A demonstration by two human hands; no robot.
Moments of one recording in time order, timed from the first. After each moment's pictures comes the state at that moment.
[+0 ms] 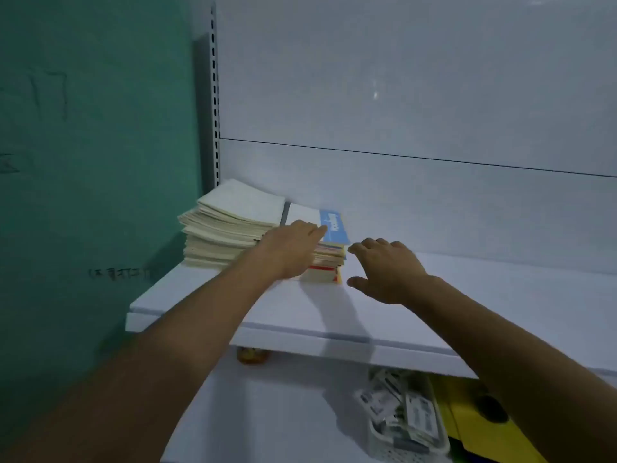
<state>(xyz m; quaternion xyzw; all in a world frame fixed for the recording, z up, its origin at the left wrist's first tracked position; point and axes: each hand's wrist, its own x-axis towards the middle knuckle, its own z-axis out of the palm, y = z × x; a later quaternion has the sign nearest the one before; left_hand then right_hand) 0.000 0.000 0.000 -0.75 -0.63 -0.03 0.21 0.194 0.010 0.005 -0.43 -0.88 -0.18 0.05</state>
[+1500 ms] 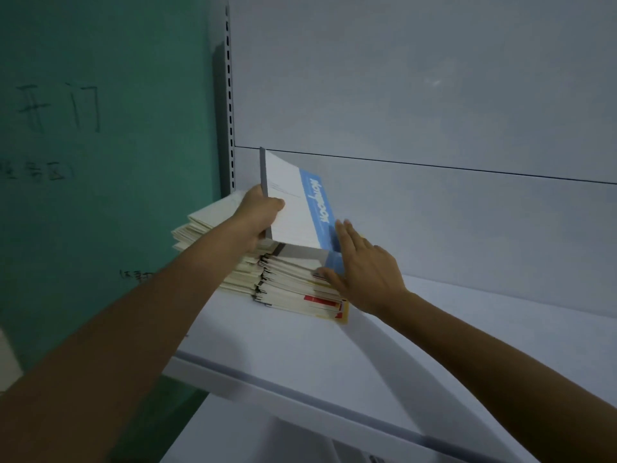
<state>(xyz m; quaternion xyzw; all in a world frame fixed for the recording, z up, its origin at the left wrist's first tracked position) -0.015 0.035 0.066 -0.39 -0.63 -0.63 -0.24 0.156 0.106 -0.006 -0.32 -0.92 -0.08 0.22</state>
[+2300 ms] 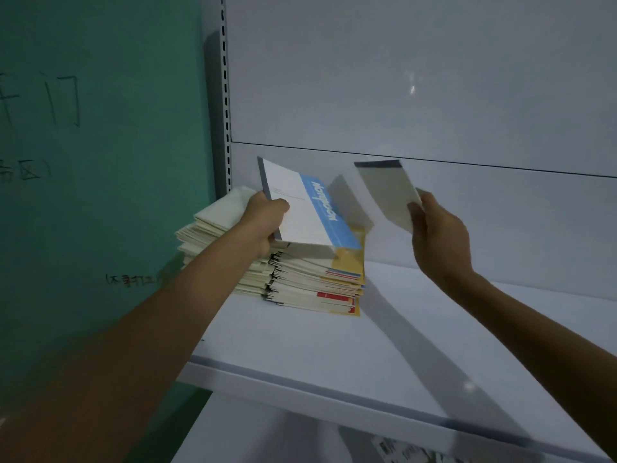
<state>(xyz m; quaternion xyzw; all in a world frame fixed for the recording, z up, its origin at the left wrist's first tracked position) -0.028 0.030 0.056 -0.36 -0.59 -0.66 -0.29 0.202 0.122 0.021 -0.34 -0.78 -0.07 0.52</state>
